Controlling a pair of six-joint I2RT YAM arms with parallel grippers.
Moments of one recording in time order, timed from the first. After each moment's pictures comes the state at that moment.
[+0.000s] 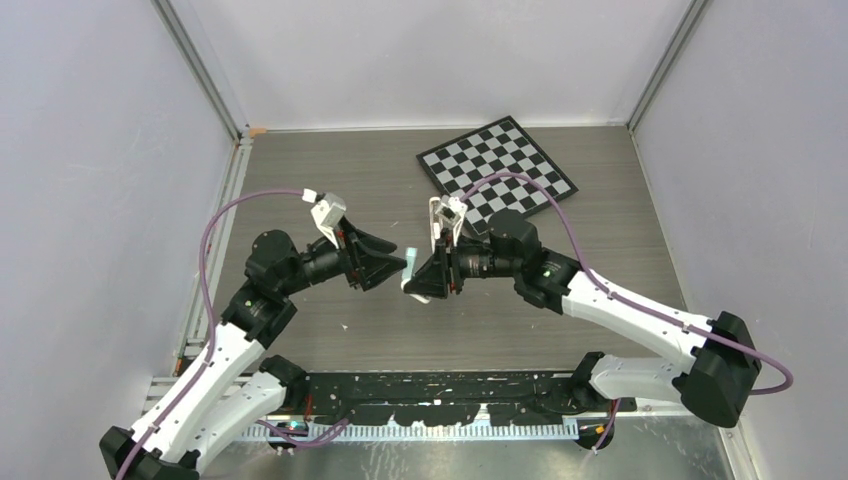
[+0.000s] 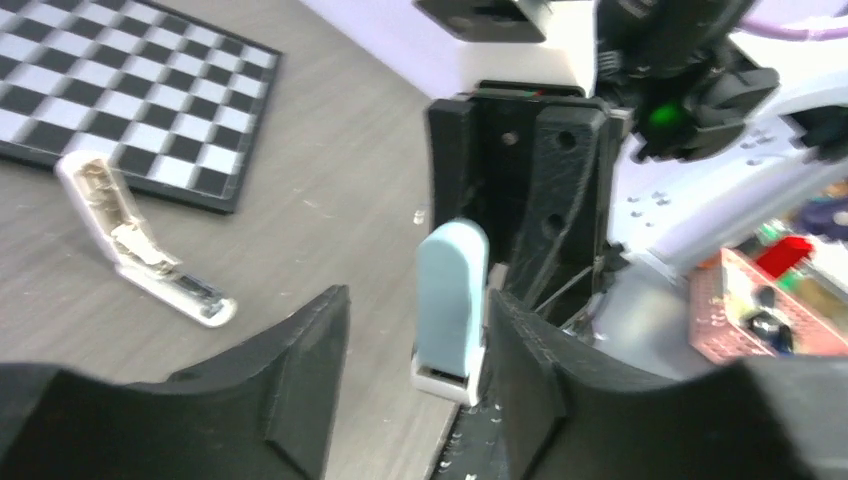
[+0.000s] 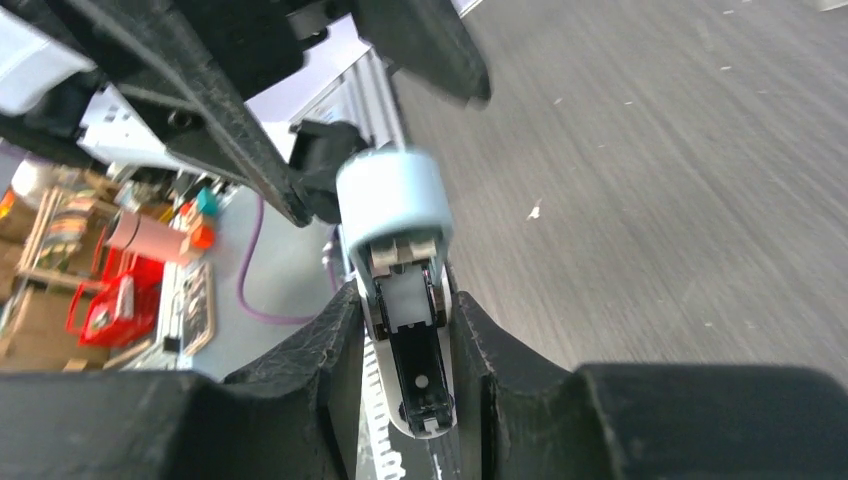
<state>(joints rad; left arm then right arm) -0.51 0.72 0.67 0.07 0.65 -0.47 0.86 1.18 0.86 0.08 -0.61 0.48</state>
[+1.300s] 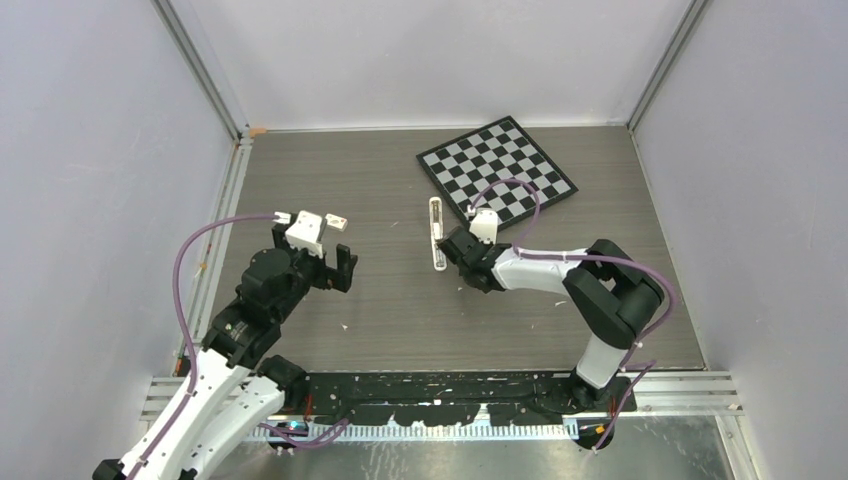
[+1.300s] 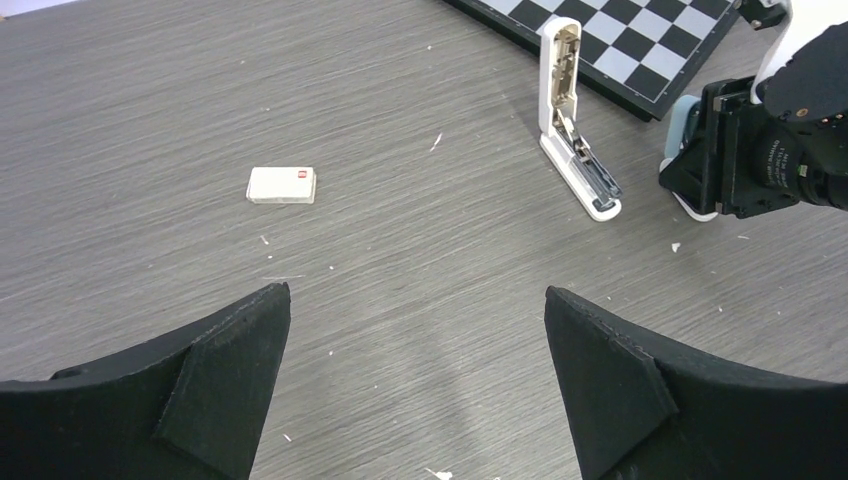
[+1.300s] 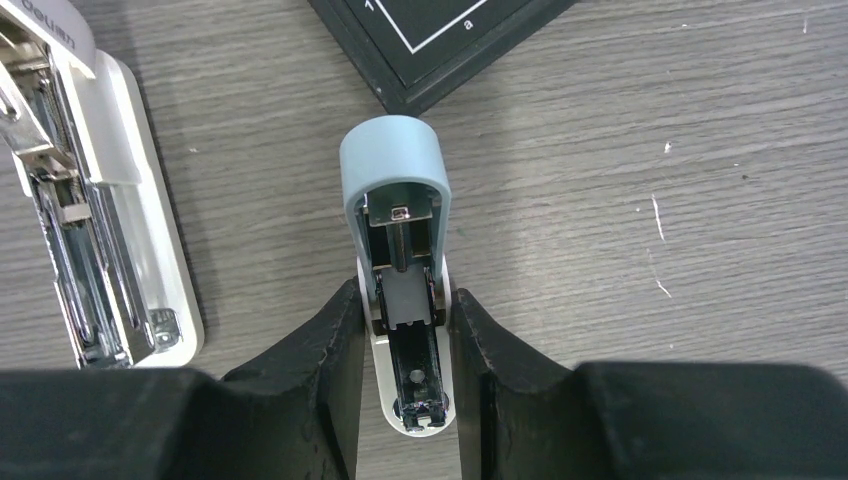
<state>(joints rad) -0.51 0.56 0.67 -0.41 -0.12 -0.05 0.80 1.72 0.90 -0.22 0.64 0.74</state>
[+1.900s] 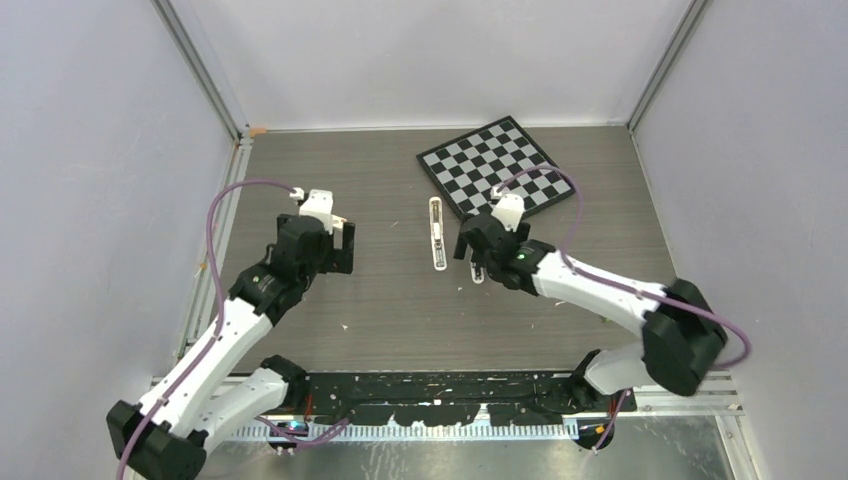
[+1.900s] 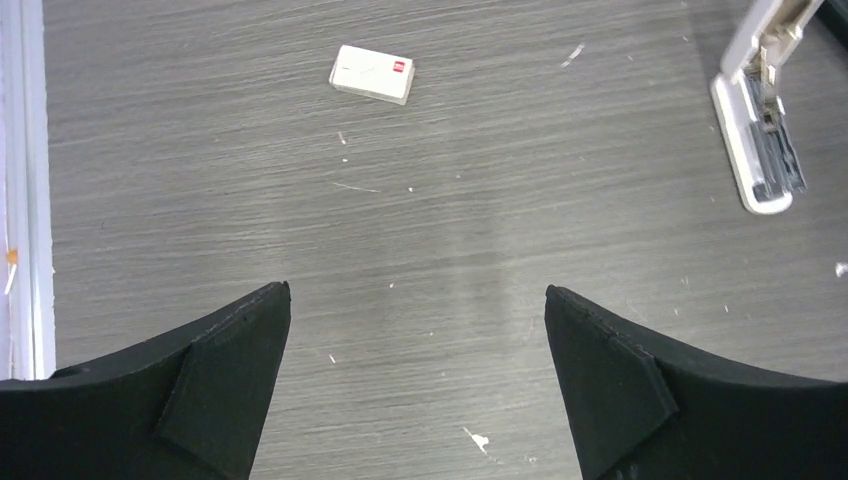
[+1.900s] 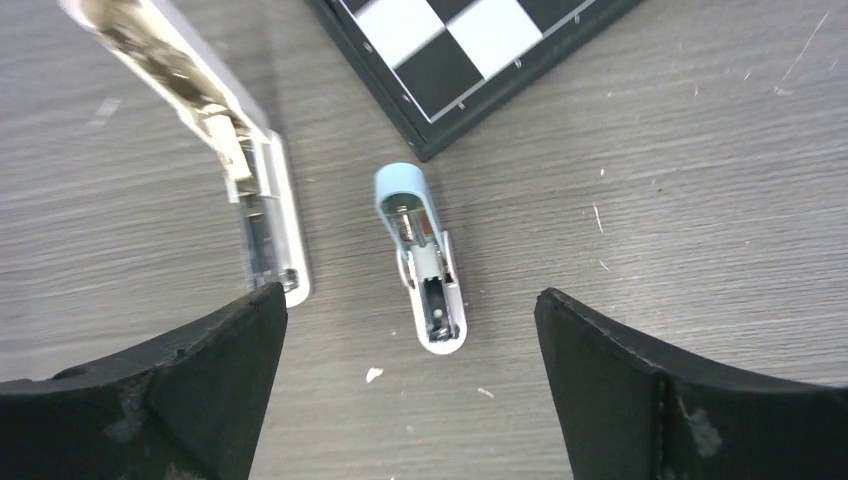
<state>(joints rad) -0.50 0.82 0.78 -0.53 -0.34 -0.13 0.79 1.45 0.90 -0.34 0.60 0.77</state>
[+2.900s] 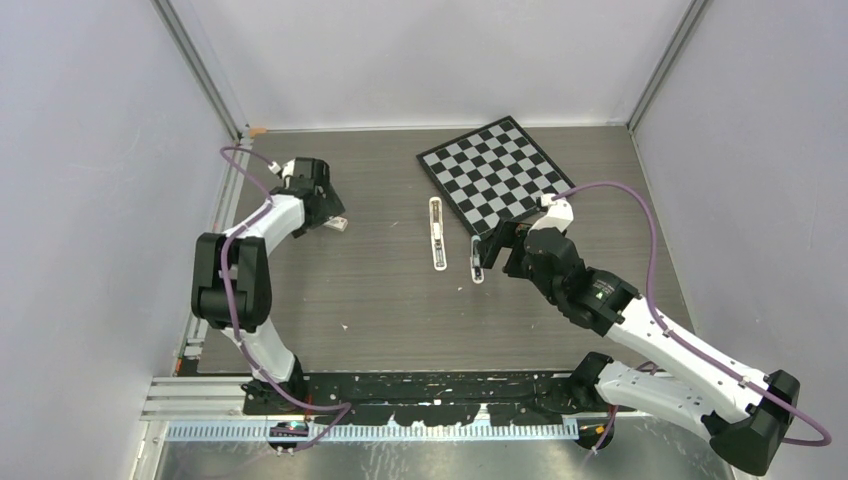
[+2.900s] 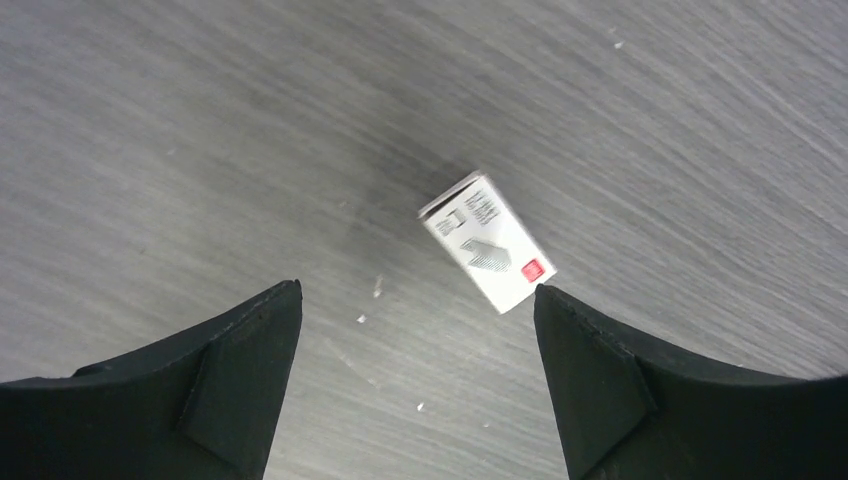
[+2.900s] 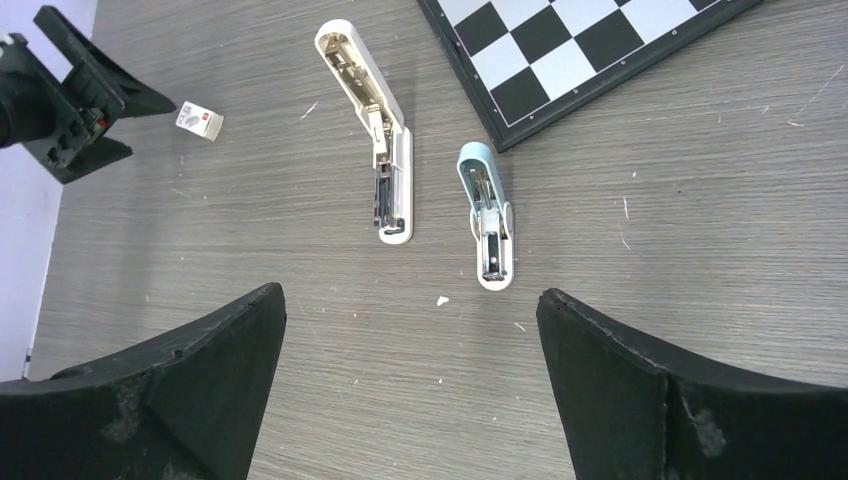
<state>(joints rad) -0.13 1.72 1.16 -0.42 -0.31 -0.61 0.79 0.87 0.80 -0.43 0.43 0.71</state>
